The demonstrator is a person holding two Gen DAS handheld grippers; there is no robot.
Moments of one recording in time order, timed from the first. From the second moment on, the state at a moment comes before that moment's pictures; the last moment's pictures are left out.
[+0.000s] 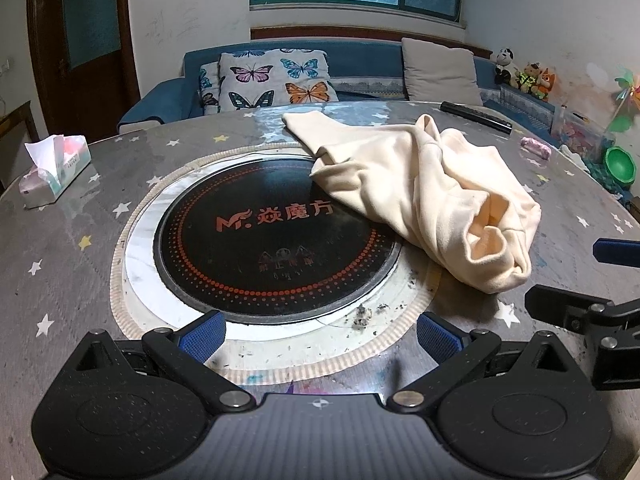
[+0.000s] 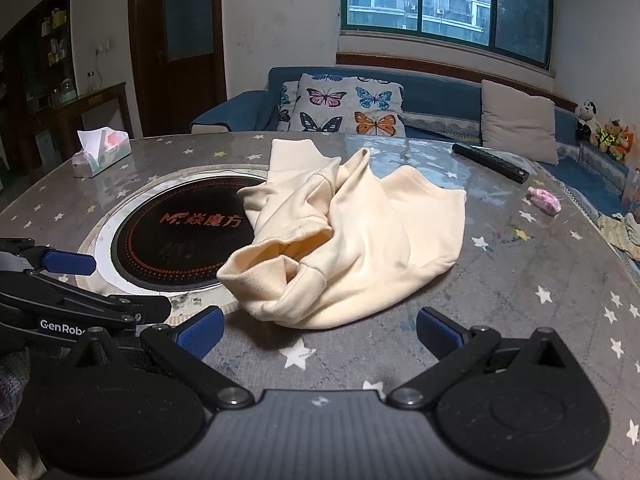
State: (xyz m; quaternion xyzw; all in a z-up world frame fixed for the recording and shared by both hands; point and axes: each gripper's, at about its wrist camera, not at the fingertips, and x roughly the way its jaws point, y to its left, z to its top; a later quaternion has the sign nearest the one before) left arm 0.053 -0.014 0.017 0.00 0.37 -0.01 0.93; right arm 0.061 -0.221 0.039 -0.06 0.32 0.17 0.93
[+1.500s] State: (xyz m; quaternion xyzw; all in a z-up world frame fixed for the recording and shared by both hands) left arm 0.221 -0.081 0.037 -0.01 0.39 -0.14 0.91; right arm 0.185 -0.257 0.048 -0.09 0.34 0.13 0.93
